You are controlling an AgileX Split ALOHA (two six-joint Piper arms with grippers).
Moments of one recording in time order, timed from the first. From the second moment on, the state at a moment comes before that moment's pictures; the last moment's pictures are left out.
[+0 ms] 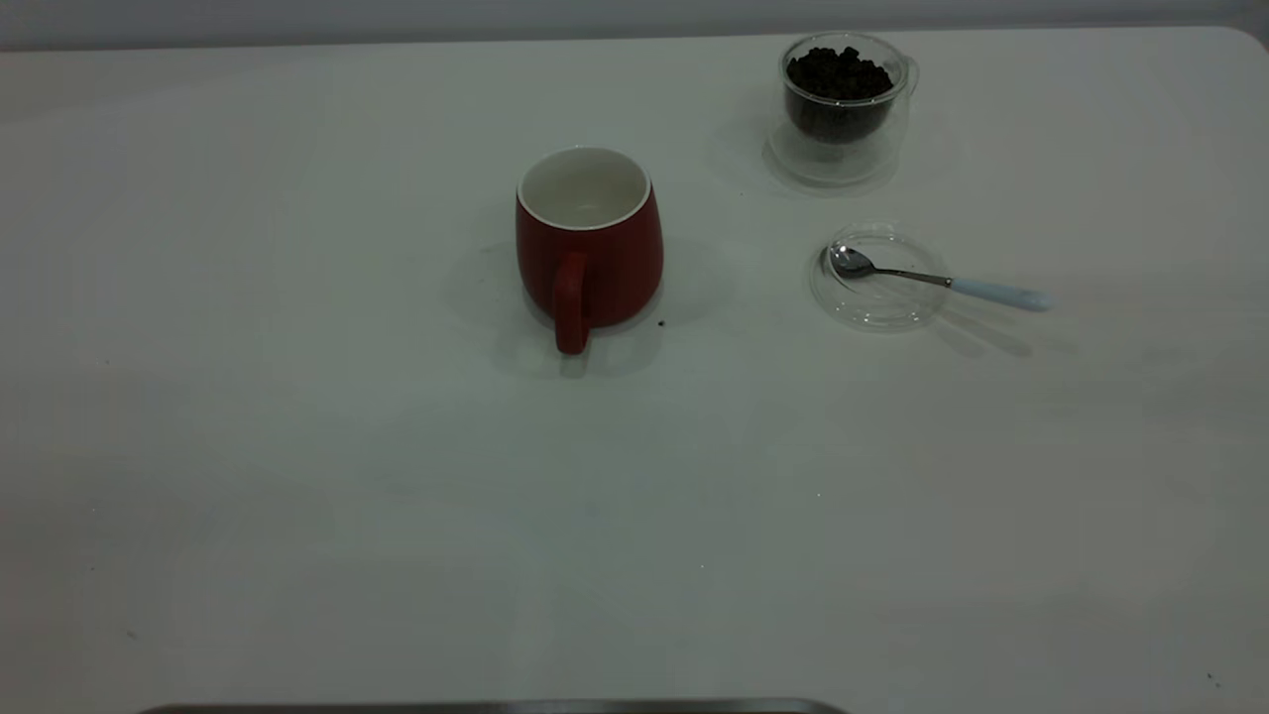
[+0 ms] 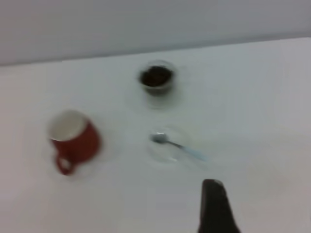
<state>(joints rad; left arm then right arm) 0.05 -0.02 -0.49 0.02 1.14 -0.02 -0.05 0.21 -0.53 0.32 0.88 -0.05</state>
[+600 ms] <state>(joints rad) 0.05 -0.02 -0.49 0.02 1.14 -0.02 -0.05 1.23 -0.54 1.26 0.46 -0.69</state>
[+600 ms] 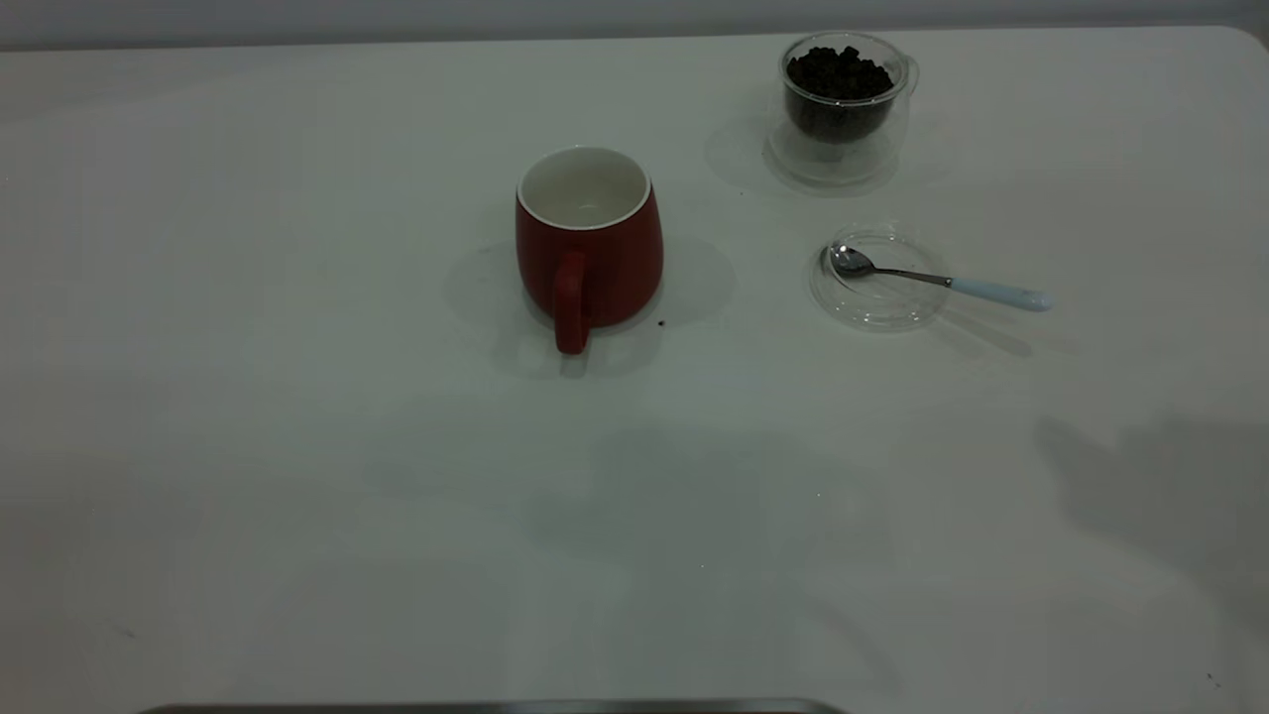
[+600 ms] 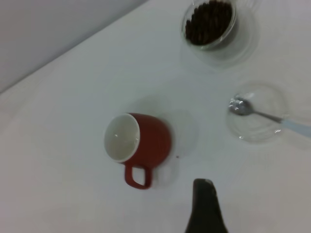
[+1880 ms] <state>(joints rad) 0.05 -0.02 -0.49 0.02 1.14 -0.02 -0.05 2.22 -0.78 1.78 0.62 -1.15</state>
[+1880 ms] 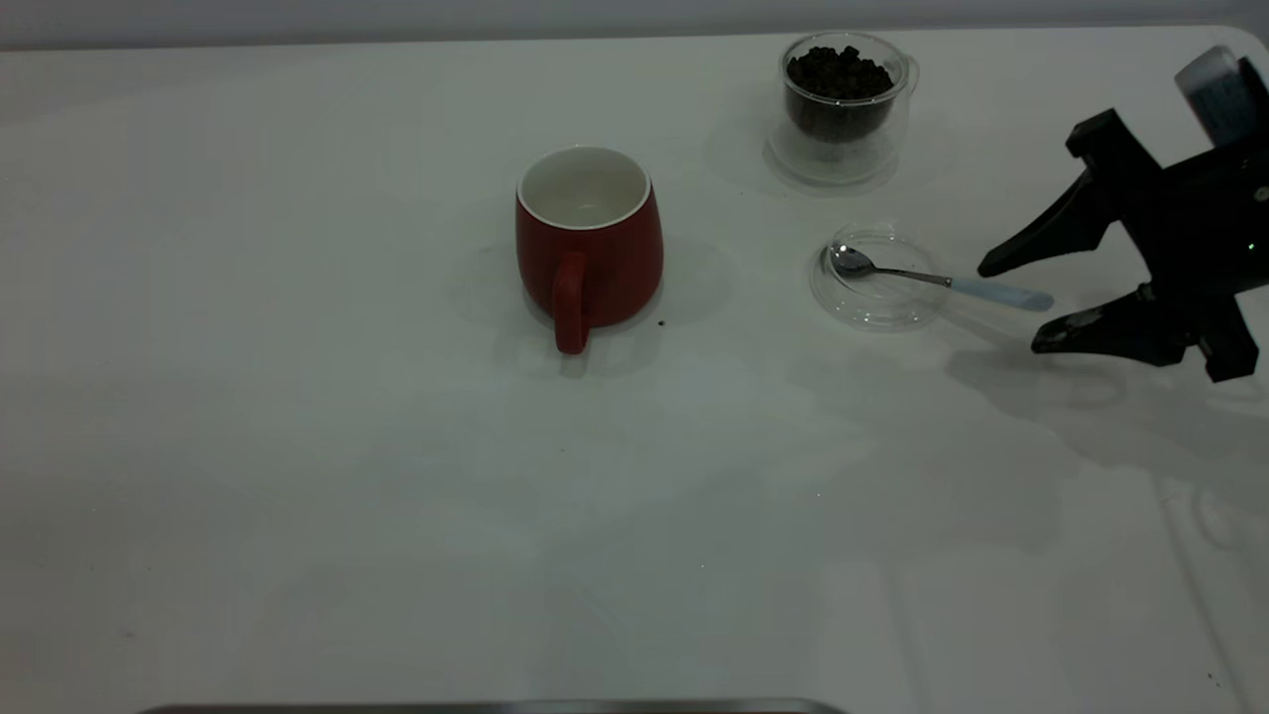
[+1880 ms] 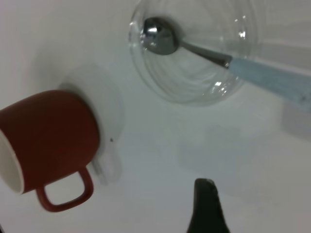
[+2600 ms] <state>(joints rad) 0.05 -0.02 -0.49 0.02 1.14 -0.01 -0.10 2.38 -0.91 1.78 0.71 -1.22</state>
